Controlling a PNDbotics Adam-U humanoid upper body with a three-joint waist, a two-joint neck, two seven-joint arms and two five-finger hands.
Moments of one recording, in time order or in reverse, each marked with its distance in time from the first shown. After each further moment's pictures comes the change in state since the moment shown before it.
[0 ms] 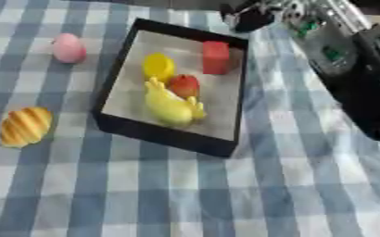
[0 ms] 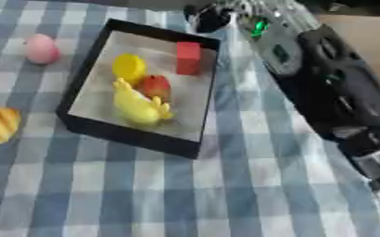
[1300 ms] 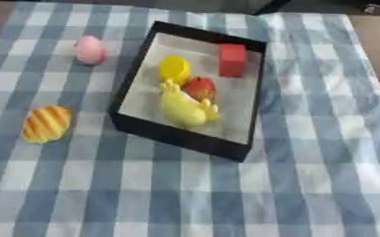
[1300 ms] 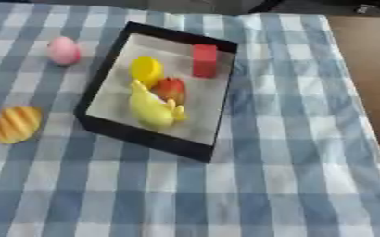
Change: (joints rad) left arm -0.016 0.067 0.060 -0.025 -0.025 -0.044 0.069; right arm 0.663 -0.037 -0.359 -0.257 -0.677 -0.288 -0.776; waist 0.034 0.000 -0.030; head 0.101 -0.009
